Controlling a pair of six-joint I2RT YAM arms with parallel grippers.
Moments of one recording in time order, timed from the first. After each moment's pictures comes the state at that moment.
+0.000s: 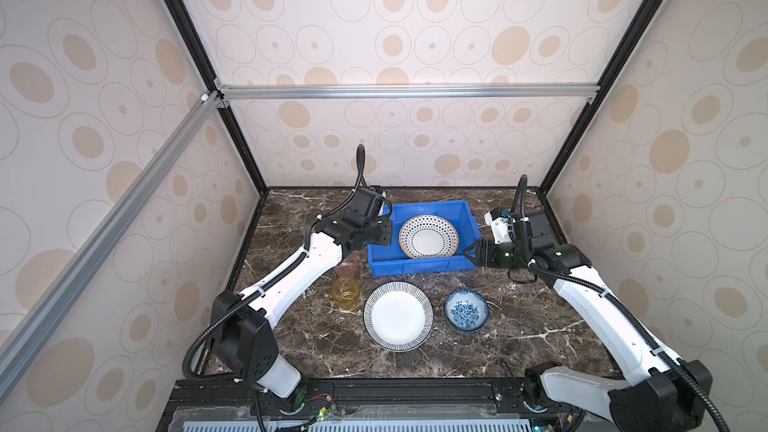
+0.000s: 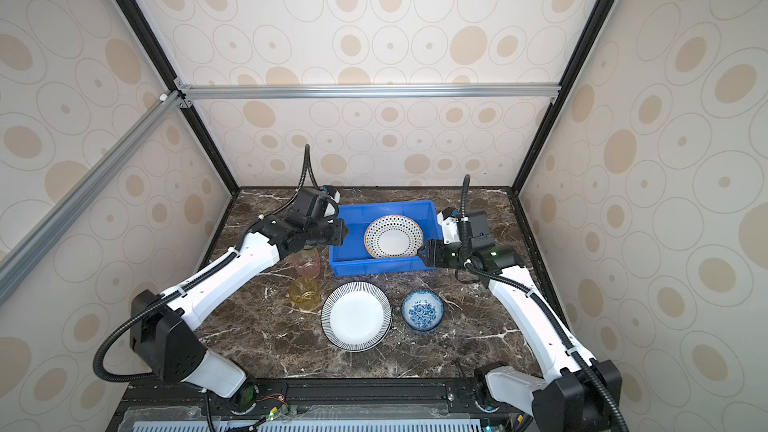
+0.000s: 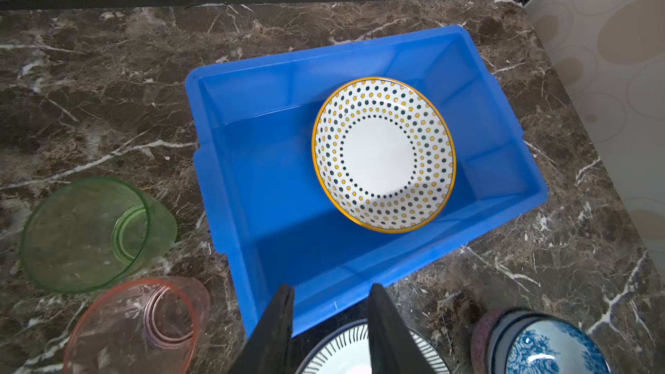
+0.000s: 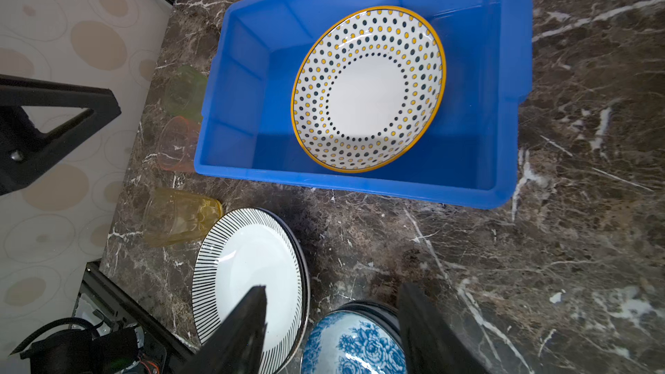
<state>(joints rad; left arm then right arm) -0.58 1.52 1.38 -0.65 -0.05 -0.36 0.29 1.17 1.07 -0.72 -0.33 0.33</state>
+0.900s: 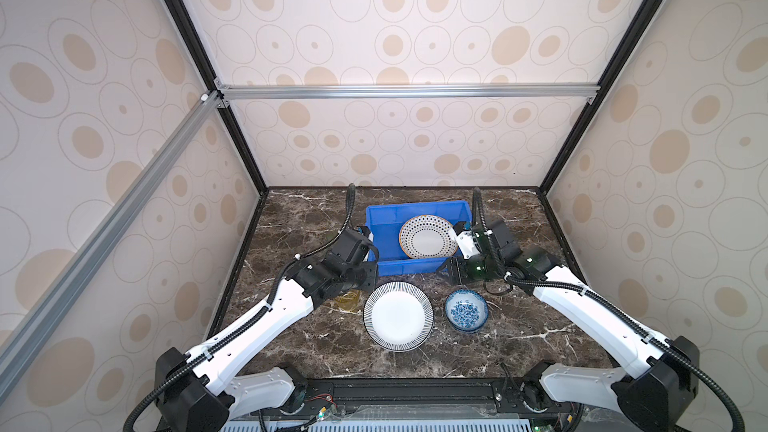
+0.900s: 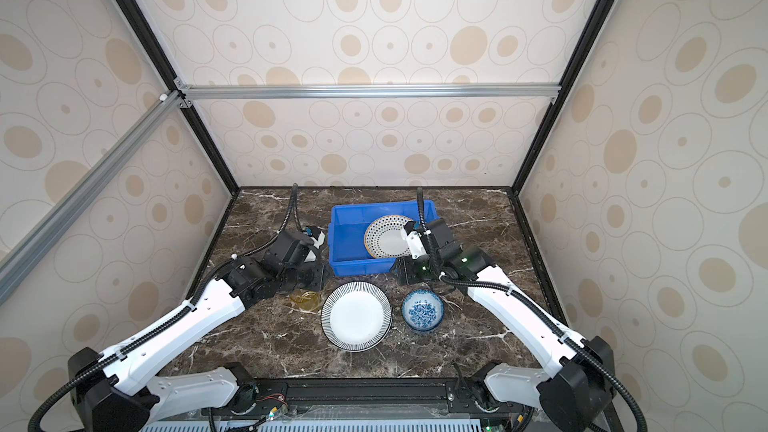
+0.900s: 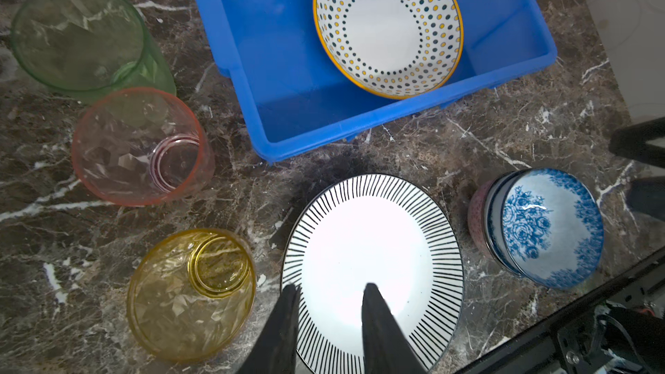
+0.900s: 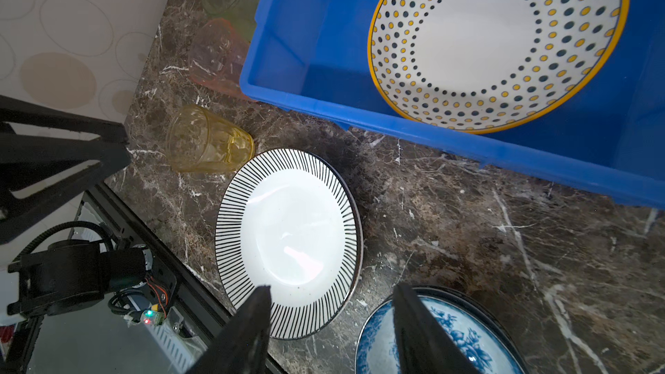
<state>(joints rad) -0.70 1.16 1.05 -0.78 -0.06 -0.48 0.58 1.23 1.08 -0.73 -0.26 0.35</state>
